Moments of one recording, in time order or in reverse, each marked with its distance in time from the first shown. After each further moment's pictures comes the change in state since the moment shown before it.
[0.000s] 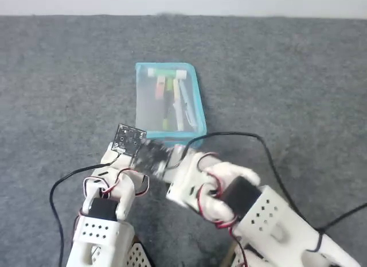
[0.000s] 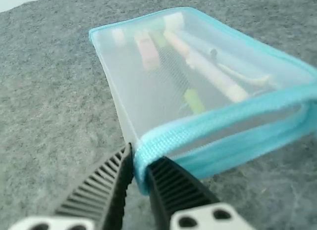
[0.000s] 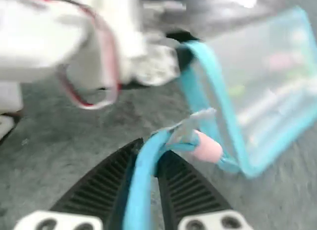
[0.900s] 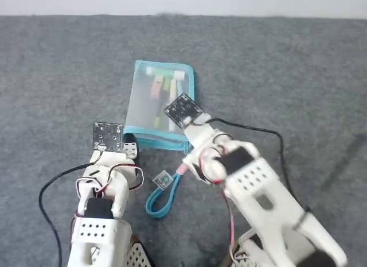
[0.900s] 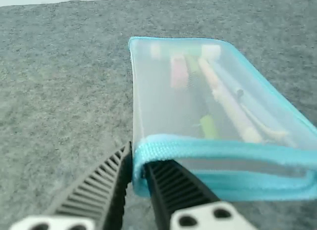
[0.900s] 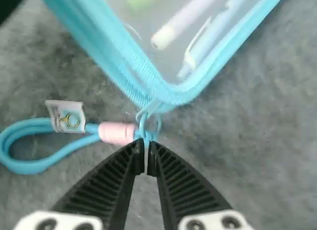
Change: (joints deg) left arm -6.2 0.0 0.1 -5.2 9.1; right arm 18.5 19.3 3.9 -11.5 -14.2
